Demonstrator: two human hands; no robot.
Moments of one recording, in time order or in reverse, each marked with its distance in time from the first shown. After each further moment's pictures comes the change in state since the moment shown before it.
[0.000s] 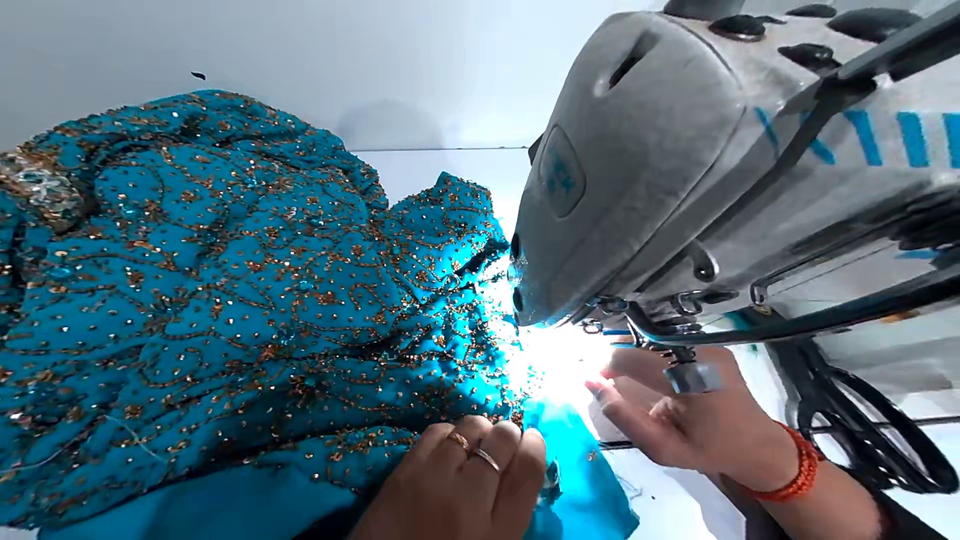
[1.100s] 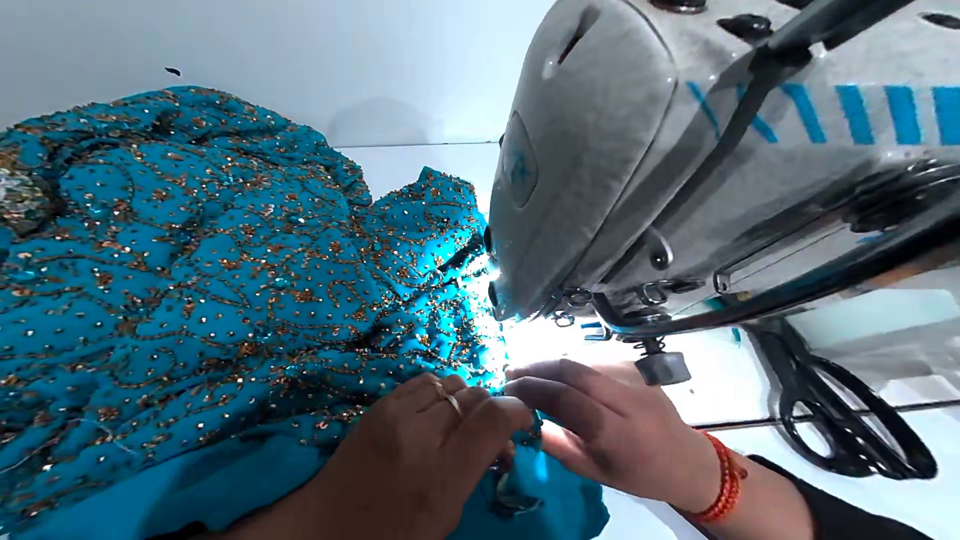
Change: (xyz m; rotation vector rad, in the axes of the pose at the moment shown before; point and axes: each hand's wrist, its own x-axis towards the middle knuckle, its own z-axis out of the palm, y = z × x) left_hand 0.017 -0.034 0.008 -0.193 0.266 0.112; right_hand 0.011 -0.035 0.025 0.073 0.012 -0.155
